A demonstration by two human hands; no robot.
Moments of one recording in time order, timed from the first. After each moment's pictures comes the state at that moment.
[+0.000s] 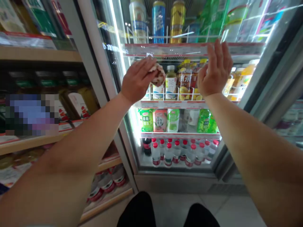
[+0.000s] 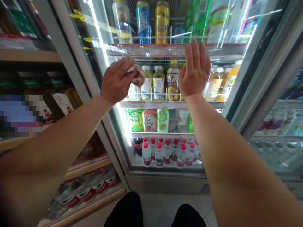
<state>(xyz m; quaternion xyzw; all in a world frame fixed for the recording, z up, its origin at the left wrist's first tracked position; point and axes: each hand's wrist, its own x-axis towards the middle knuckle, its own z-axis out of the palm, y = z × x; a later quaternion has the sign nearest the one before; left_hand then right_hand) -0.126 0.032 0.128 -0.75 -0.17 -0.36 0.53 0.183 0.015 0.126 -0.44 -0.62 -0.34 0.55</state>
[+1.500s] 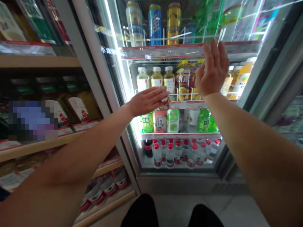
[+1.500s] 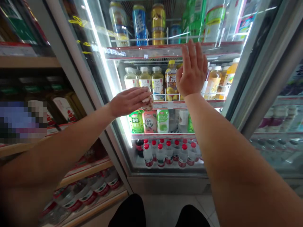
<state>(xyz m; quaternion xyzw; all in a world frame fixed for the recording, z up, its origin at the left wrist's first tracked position) -0.114 0.016 0.105 -0.81 -0.09 -0.21 0.54 0.183 0.016 0.127 -0.43 -0.62 -0.34 0.56</state>
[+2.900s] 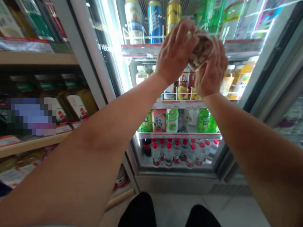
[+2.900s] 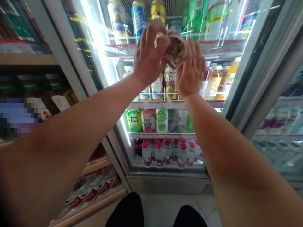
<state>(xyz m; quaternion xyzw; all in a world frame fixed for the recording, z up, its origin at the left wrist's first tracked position) 0.020 0.035 0.192 -0.72 -0.17 -0.46 0.49 0.186 0.026 0.124 -0.38 -0.61 -0.36 0.59</state>
